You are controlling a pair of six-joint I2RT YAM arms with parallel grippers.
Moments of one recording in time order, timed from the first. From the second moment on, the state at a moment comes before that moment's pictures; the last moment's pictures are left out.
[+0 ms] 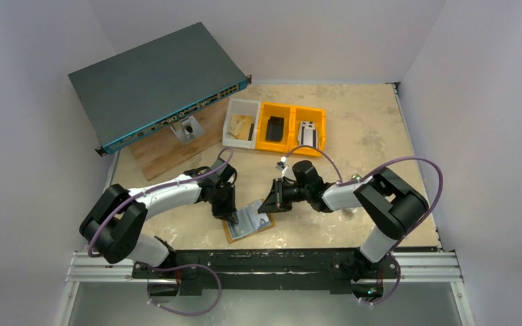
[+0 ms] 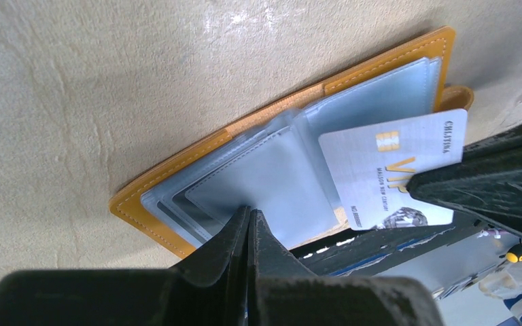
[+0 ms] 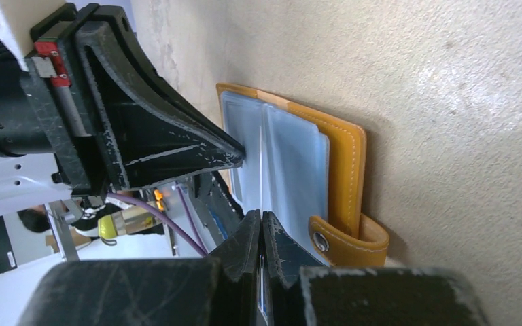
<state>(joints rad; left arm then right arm) -0.66 1.44 0.71 -0.54 0.25 -0.76 0.68 1.68 0.54 0.49 -0.67 0.95</state>
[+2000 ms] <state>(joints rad) -0.63 1.10 0.92 -0.77 0.19 -0.60 0.23 1.80 1.37 -0.37 0.11 0.52</state>
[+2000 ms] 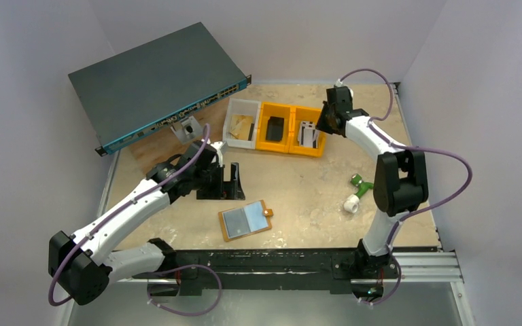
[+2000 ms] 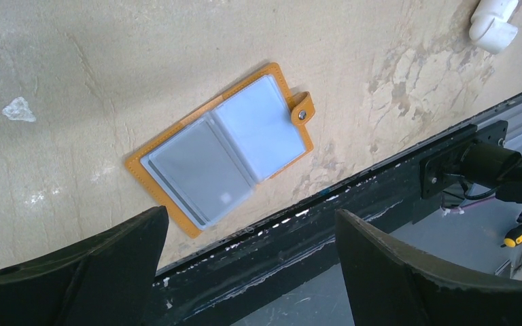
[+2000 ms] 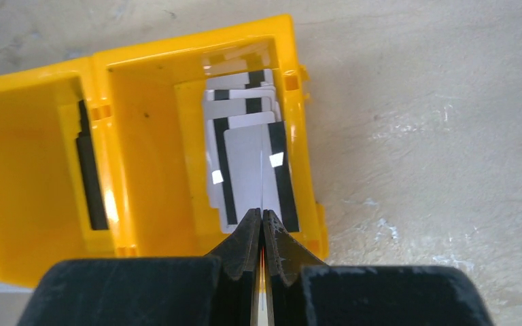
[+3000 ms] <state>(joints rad) -0.63 1.10 0.92 -0.77 0.19 -0.60 0.24 1.94 1.41 -0.30 -0.04 0.55</state>
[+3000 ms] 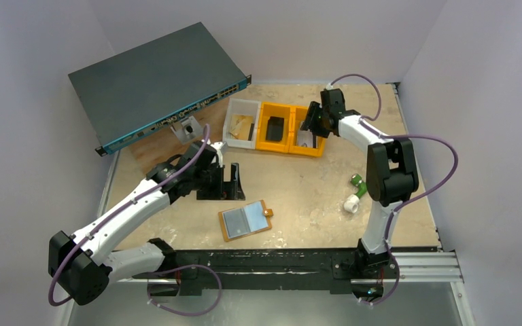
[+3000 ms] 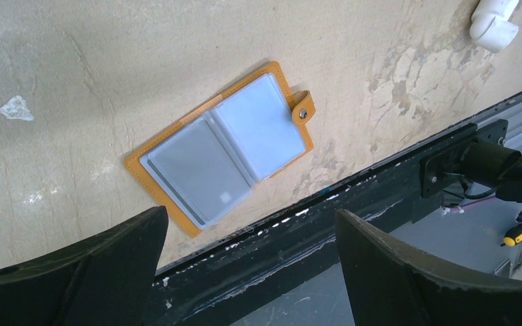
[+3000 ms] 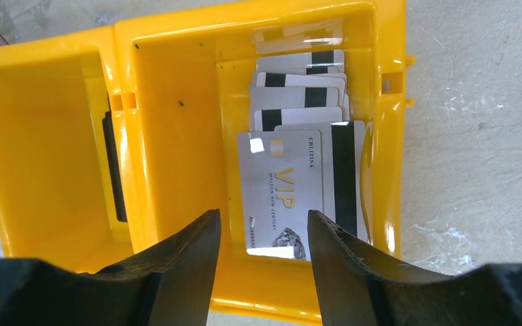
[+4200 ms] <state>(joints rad) -0.47 1.08 0.75 -0.79 0.06 -0.73 0.94 1.50 1.03 -0.29 0.04 0.68</state>
